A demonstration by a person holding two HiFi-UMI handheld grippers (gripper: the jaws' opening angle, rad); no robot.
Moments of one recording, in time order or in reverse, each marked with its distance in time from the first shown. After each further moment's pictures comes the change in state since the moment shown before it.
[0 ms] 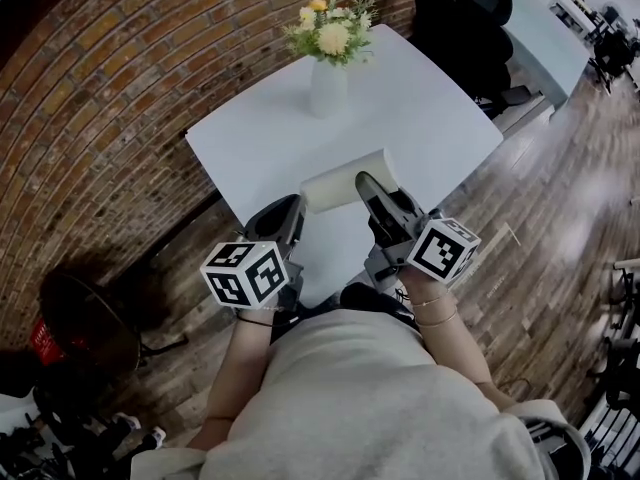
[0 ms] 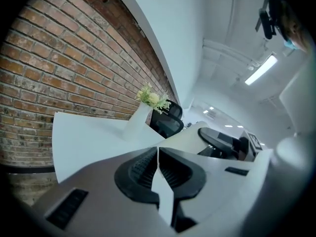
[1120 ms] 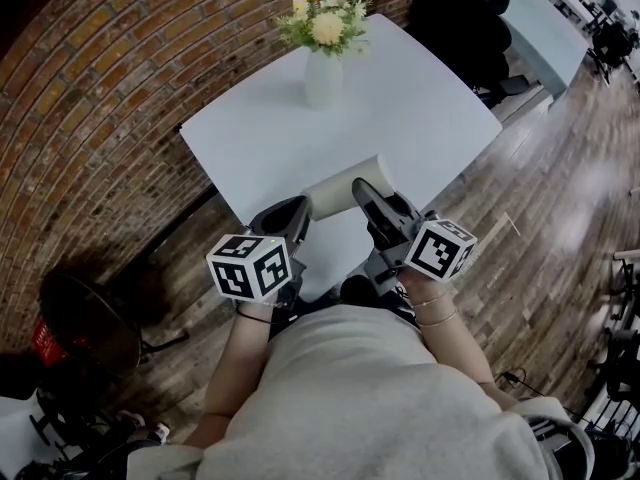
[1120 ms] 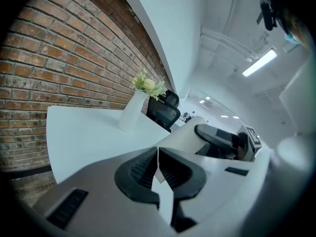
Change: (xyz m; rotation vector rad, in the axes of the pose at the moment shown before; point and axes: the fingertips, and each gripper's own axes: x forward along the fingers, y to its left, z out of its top) left arm 0.016 -0.004 -0.028 0.037 0.131 -0.033; right arm -0.010 -0.019 -0.023 0.030 0.057 -0.035
